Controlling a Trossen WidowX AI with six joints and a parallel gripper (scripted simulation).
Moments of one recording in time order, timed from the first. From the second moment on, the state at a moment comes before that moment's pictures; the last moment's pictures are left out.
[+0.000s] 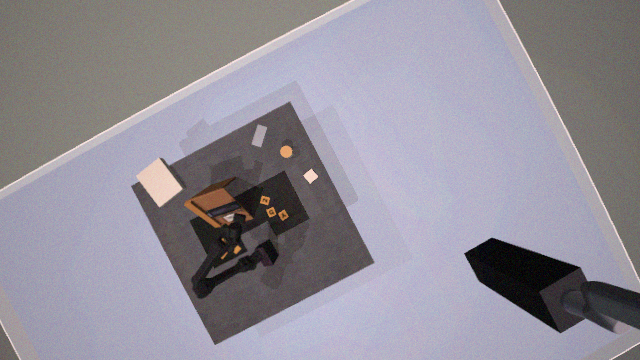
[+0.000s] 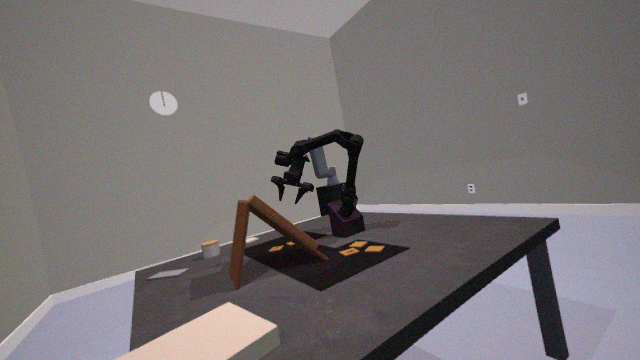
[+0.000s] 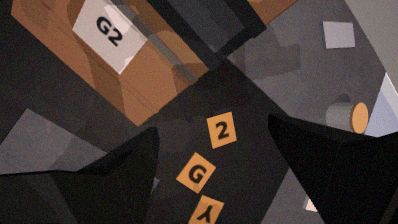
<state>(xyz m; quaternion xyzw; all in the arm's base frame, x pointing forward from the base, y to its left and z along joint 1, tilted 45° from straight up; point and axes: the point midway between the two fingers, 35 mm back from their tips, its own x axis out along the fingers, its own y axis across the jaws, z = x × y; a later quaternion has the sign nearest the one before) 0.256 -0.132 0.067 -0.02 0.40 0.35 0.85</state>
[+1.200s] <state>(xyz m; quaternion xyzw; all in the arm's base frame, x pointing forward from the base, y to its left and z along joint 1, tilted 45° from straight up) 0.214 -0.092 -0.153 0.29 0.67 0.23 0.64</state>
